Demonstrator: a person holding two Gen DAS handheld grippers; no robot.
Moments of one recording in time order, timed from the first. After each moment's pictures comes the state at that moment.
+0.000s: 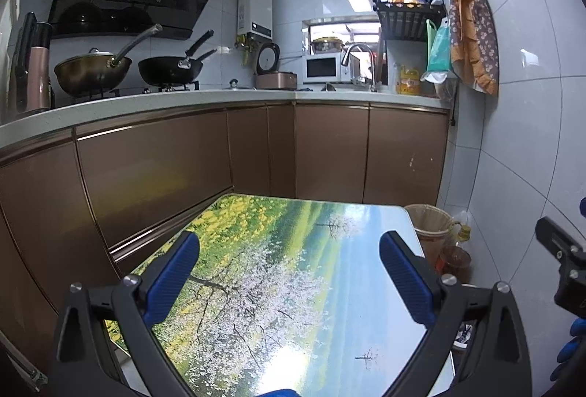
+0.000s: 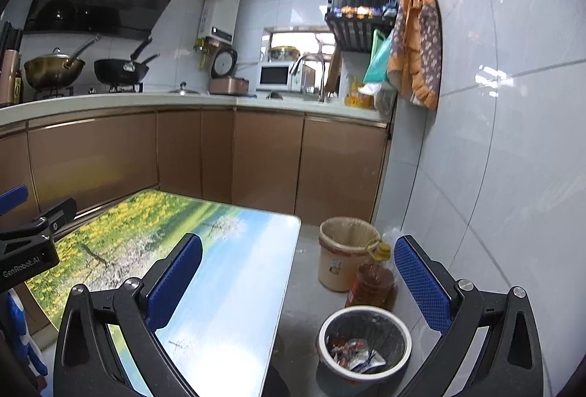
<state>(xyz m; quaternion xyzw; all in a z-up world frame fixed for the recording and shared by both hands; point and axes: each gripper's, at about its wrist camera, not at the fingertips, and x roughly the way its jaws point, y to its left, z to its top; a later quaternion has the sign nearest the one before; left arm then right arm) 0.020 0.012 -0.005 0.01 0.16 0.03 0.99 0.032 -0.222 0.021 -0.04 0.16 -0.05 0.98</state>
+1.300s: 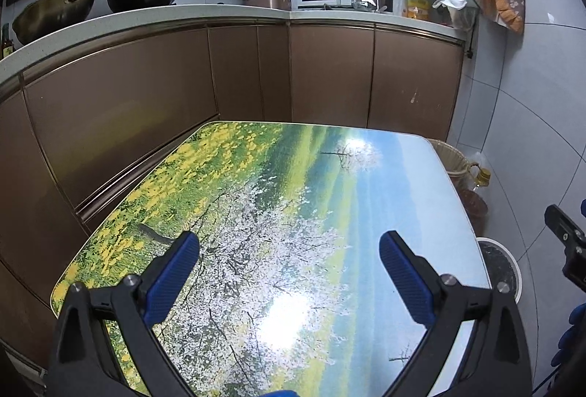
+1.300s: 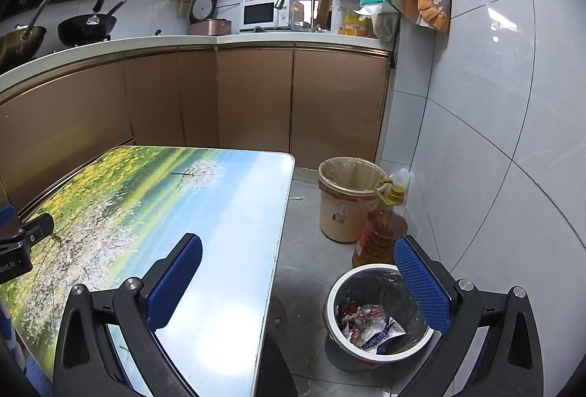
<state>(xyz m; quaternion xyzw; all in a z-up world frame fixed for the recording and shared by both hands) 0.133 0.026 -0.088 0.01 0.30 0.02 0.95 0.134 -0.249 -0.064 0.00 0.27 -0.07 0.96</state>
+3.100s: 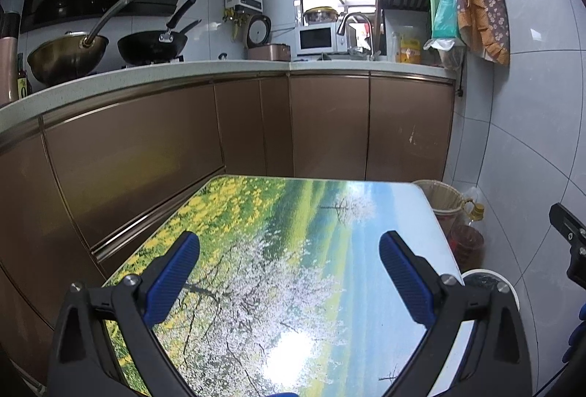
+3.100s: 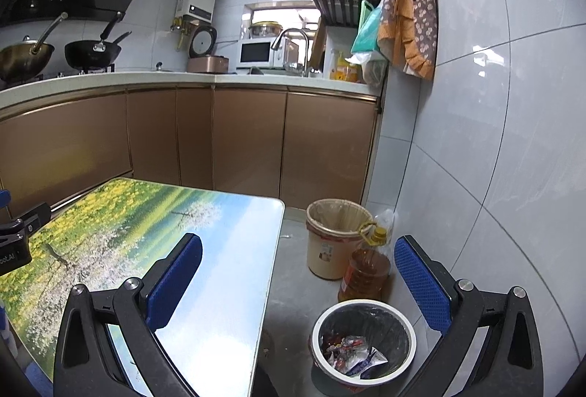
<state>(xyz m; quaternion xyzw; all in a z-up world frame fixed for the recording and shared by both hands) 0.100 0.023 -0.035 0.02 0.20 0.02 0.98 0.102 -0.254 -0.013 -0.03 0.19 -0.08 0.98</state>
